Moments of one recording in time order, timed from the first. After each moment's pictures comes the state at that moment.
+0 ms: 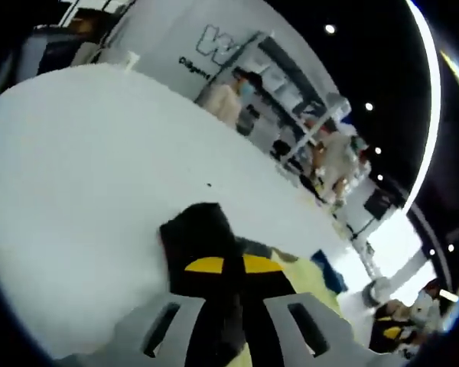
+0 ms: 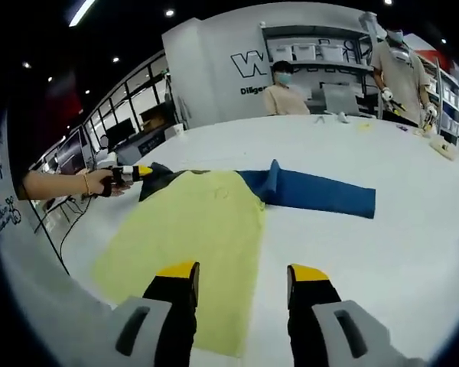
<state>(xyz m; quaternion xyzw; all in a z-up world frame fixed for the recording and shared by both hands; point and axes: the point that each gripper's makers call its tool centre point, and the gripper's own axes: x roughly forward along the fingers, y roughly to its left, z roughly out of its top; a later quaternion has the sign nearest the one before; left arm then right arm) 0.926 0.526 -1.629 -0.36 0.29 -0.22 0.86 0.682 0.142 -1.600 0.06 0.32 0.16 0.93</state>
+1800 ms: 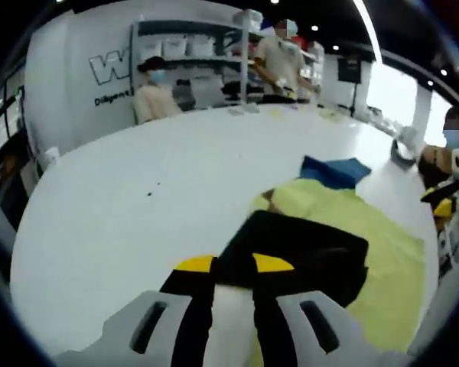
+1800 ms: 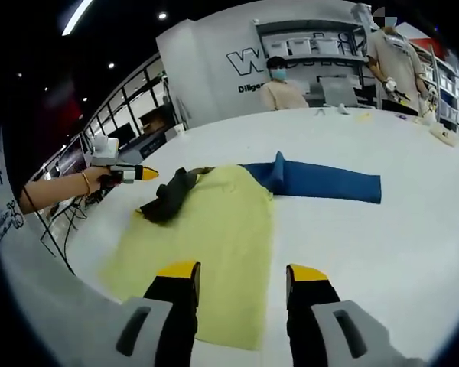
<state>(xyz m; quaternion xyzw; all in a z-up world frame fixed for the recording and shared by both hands) 0.889 0.471 -1.627 0.07 0.31 -0.29 0.90 0.669 0.153 -1.608 0.08 0.33 0.16 0.93</state>
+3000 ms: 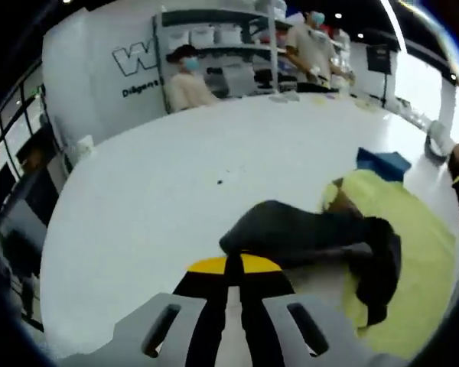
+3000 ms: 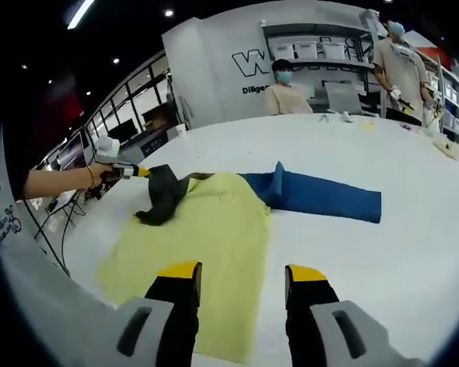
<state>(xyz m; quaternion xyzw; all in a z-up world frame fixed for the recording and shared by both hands) 0.935 0.585 -1.605 0.12 0.31 -0.18 0.92 0.695 0.149 -1.595 0.06 0.32 0.17 0.93</state>
